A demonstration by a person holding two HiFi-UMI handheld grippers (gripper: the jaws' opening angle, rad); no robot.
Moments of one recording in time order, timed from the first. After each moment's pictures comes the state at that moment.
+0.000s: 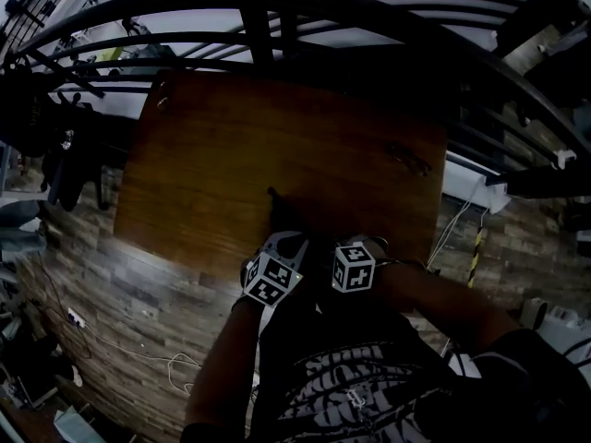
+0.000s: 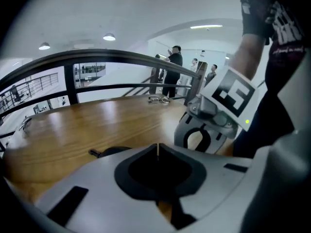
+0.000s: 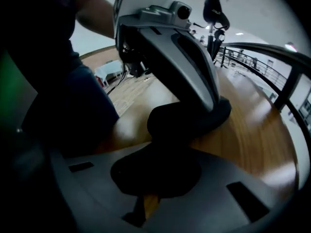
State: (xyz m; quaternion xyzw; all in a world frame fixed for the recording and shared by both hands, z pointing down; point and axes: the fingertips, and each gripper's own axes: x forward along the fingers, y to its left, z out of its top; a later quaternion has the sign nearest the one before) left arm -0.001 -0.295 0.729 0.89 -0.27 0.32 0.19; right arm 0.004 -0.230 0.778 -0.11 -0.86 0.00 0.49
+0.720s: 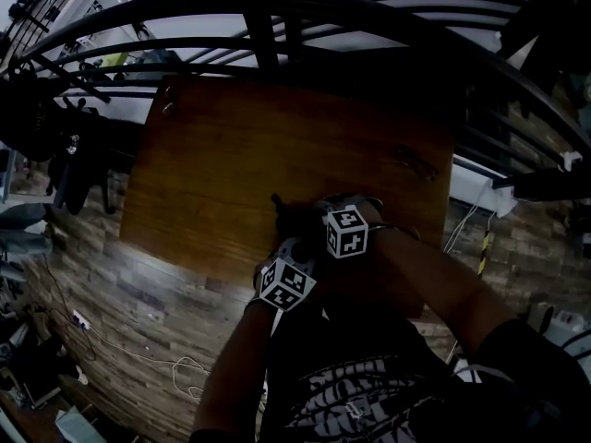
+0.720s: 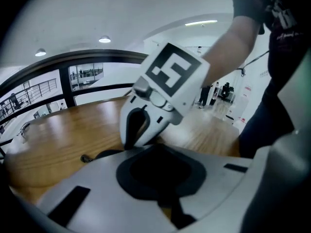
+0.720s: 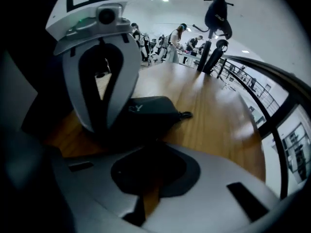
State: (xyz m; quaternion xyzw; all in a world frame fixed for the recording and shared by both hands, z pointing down) left arm 0.024 -0.293 0.739 0.89 -0.27 0.32 0.16; right arm -0.016 -0.338 0.784 -0.09 -0.85 -0.12 0.50
